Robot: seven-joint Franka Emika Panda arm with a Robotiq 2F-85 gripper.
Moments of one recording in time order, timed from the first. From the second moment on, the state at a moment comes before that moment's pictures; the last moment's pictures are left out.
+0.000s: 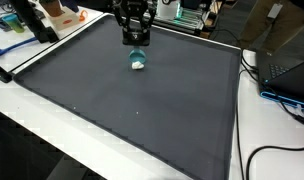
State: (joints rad) arm 0.08 0.05 0.06 -2.34 -0.01 2.54 -0.26
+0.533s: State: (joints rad) arm 0.07 0.07 0.05 -2.32 -0.03 2.53 -0.16
